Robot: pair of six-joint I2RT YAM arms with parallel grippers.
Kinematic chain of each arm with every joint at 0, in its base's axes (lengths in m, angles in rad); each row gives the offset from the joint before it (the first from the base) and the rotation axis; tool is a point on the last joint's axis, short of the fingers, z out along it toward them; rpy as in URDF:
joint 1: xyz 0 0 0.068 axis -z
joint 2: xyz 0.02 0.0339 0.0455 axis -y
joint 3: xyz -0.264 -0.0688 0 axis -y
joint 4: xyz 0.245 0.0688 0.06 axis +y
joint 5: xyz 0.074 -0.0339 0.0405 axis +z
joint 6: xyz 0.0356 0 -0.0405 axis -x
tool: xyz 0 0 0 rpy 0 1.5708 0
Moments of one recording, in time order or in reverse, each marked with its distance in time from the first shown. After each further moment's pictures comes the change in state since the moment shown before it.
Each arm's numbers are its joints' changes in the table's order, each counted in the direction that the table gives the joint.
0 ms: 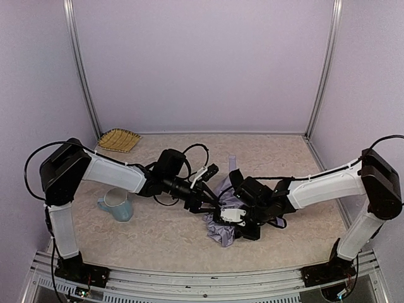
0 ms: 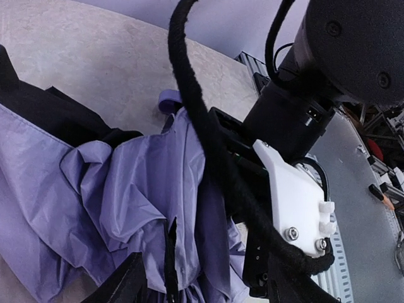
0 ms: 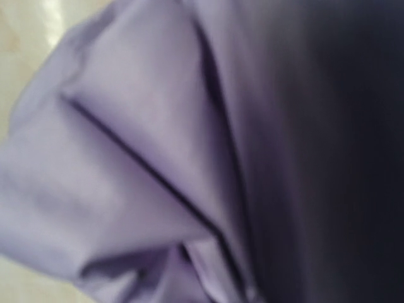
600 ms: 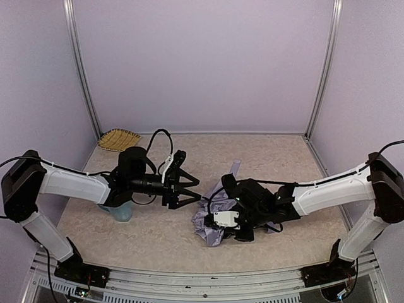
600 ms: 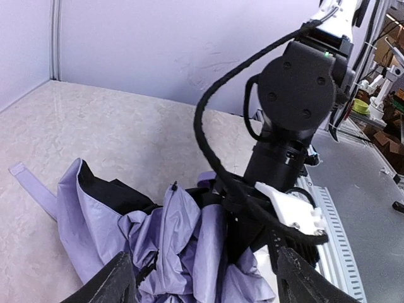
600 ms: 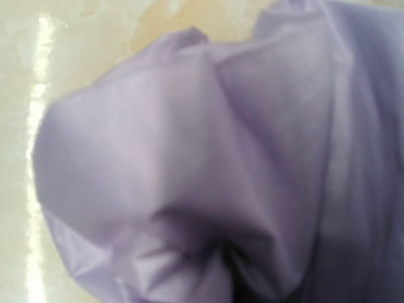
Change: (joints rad) left arm -0.061 0.367 -0.344 -0.326 0.080 0.039; right arm -0.083 0.067 -0.039 -0.161 -0.025 0.111
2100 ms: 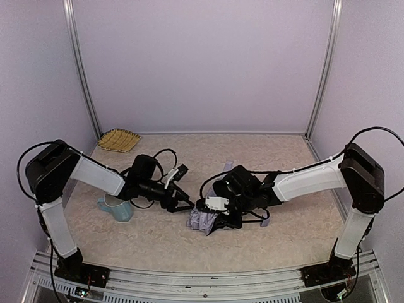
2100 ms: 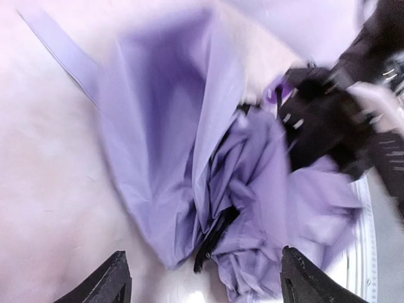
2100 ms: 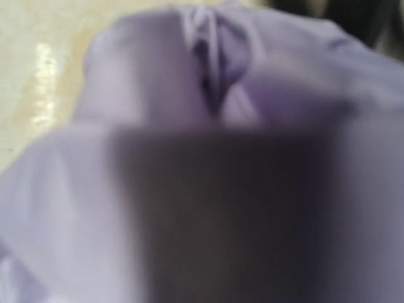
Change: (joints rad) left arm -0.103 -0.353 0.181 0.331 -0.027 -0.043; right arm 0.122 -0.212 0.171 -0.031 0.111 0.010
